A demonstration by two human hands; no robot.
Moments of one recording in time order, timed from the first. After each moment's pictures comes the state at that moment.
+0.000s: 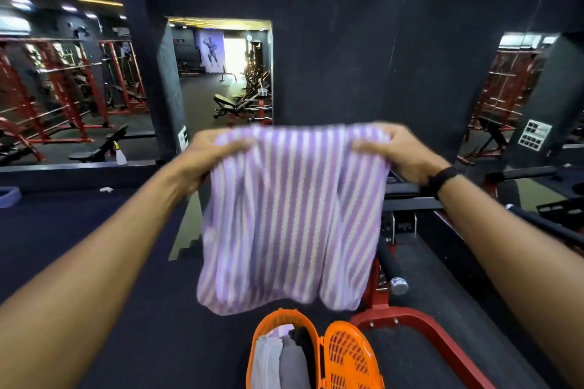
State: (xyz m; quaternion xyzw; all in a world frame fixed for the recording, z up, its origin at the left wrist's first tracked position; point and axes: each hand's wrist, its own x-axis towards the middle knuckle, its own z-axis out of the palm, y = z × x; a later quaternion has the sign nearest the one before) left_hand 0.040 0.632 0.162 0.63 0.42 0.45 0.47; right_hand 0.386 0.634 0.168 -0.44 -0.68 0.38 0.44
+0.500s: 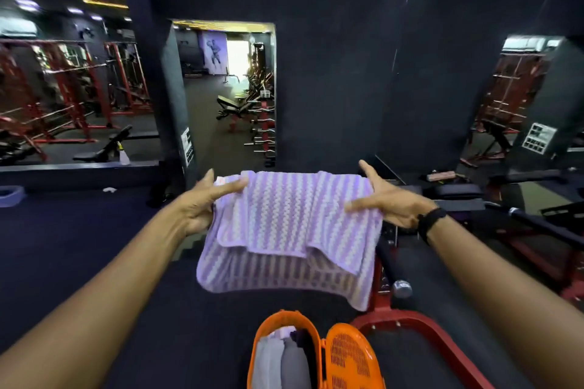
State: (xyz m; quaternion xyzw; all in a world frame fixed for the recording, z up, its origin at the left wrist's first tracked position) left_hand 0.033 0.631 0.102 0.43 0.45 0.46 0.63; right_hand 0.374 0.630 0.102 -0.46 -0.55 0.59 0.38
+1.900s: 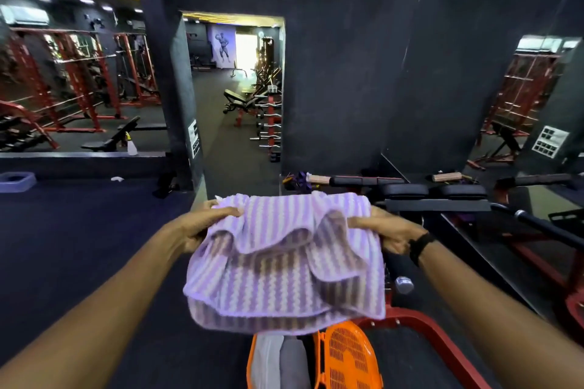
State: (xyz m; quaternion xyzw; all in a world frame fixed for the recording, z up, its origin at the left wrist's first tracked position) left_hand 0.005 0.623 0.051 0.44 0.50 0.38 0.64; right_hand 0.364 0.613 0.058 -0.45 -0.52 0.63 0.36
